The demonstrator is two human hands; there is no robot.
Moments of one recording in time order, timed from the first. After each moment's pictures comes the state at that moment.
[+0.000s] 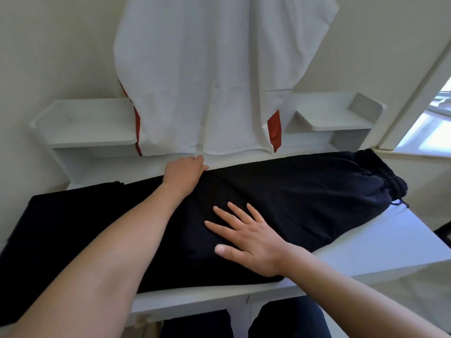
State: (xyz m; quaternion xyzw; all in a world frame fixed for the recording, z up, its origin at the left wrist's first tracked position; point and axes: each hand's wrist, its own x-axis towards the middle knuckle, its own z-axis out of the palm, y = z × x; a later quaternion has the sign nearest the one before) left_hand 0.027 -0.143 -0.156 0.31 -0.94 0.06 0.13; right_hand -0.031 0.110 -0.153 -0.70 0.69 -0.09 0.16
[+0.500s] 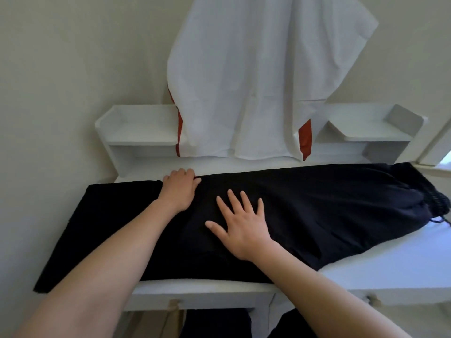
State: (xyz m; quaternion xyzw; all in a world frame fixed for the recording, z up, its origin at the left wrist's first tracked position) left_hand 0.121 -0.151 -0.158 0.41 -0.91 0.01 0.10; right_hand 0.022 0.038 -0.169 -0.60 0.80 -0.07 0.05
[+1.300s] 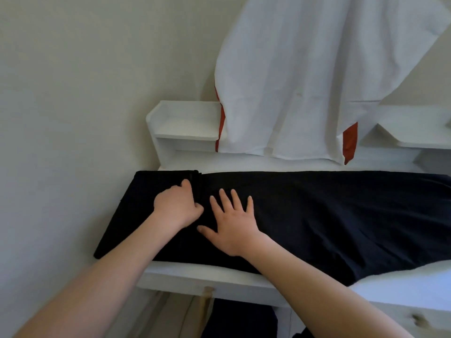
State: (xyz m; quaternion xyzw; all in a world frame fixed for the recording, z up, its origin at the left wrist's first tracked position) left_hand 0.219 -0.105 -0.122 0.55 -0.84 0.03 0.00; right_hand 0.096 -0.011 -0.163 -0.68 0.73 -0.03 0.07
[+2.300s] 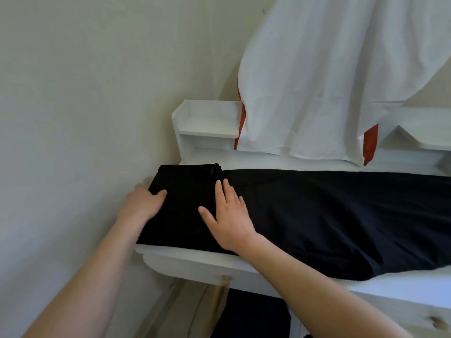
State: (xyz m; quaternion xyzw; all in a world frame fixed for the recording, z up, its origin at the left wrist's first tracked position) left_hand 0.330 -0.128 -0.122 0.73 -0.63 -0.21 0.13; right_hand 0.145 -0.015 -0.155 -0.65 0.71 -0.23 0.15
